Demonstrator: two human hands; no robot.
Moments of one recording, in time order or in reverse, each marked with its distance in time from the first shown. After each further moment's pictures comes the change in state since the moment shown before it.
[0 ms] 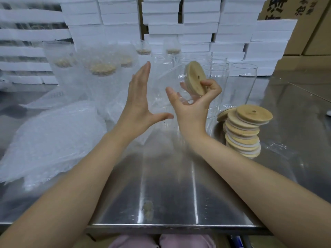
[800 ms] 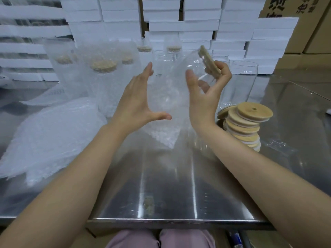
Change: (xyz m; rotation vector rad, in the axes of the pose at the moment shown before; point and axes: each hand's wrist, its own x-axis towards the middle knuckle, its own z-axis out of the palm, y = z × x) left_hand 0.005 0.000 -0.013 0.092 -0.150 -0.100; right_hand 0.020 -0.010 -0.011 -0.050 0.029 -0.064
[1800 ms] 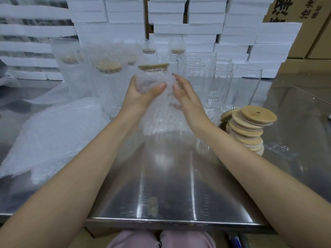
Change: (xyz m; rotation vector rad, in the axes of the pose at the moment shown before) left_hand 0.005 0.013 0.000 -0.966 0.176 -0.417; right_hand -0.001 0.018 0.000 -0.135 -0.596 0.267
